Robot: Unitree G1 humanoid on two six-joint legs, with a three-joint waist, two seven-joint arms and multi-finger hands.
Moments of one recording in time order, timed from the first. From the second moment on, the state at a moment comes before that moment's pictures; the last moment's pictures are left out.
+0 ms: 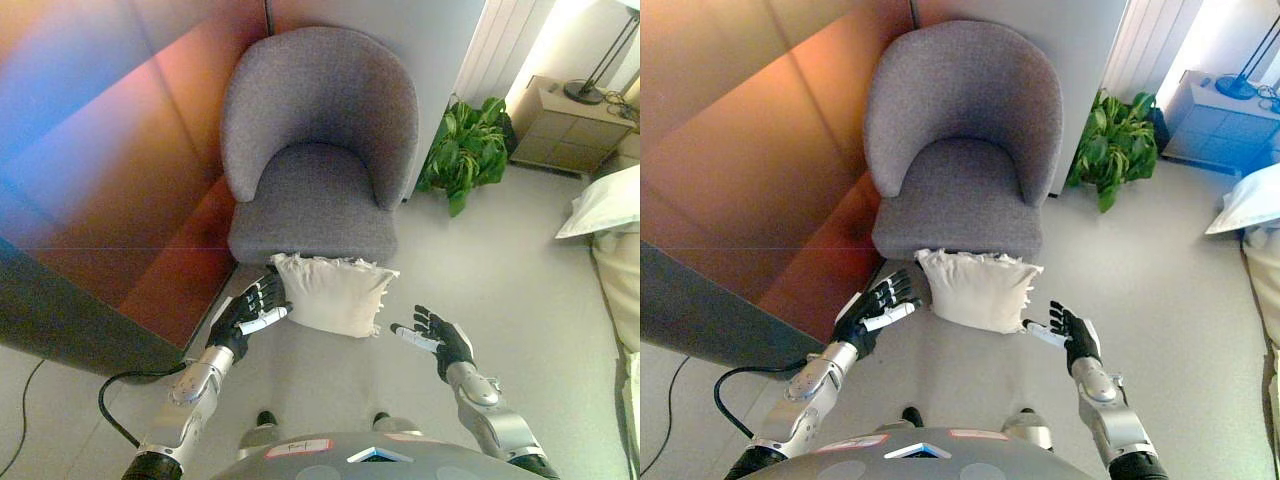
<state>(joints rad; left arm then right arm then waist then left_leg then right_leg) 0.25 0.40 -0.24 0.22 -0.47 -0.08 -0.09 0.28 -0.35 0.20 0.20 0.28 0.23 -0.15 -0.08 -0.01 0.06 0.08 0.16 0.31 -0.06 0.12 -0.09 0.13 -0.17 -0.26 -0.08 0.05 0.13</state>
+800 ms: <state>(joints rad) 0.26 0.38 -0.20 0.23 -0.47 -0.12 -0.13 0.26 -0.41 0.19 0.21 0.23 0.19 -0.04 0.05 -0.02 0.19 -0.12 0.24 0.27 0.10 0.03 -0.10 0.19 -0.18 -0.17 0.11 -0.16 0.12</state>
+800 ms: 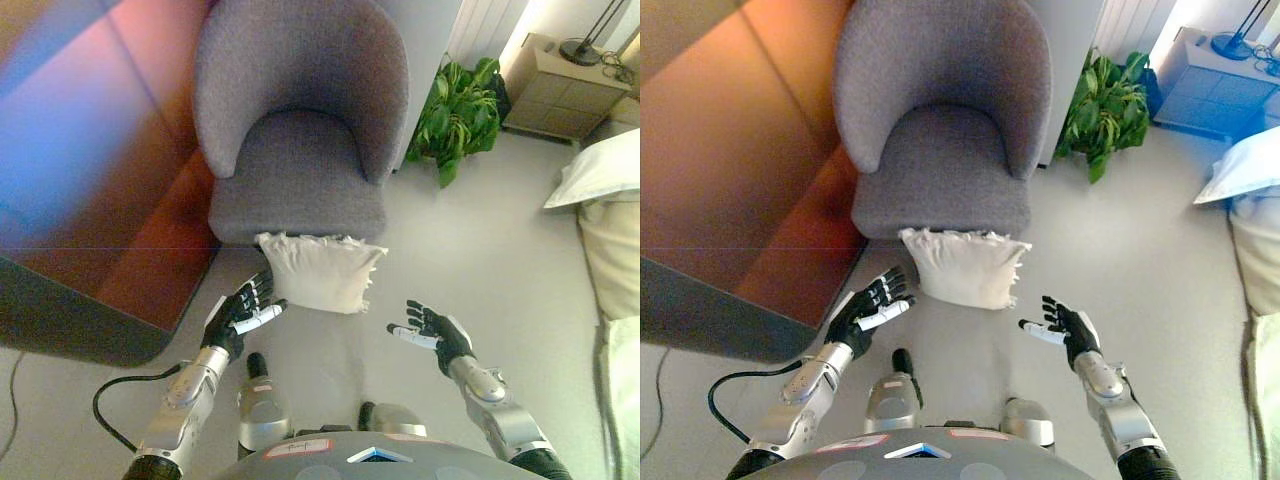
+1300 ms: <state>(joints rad) 0.19 0.48 -0.17 0.22 -0.47 -0.08 -0.13 0.25 -0.35 0.23 0.21 -0.03 0.16 -0.17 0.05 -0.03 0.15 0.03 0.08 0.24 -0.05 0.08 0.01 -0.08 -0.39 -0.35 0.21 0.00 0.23</state>
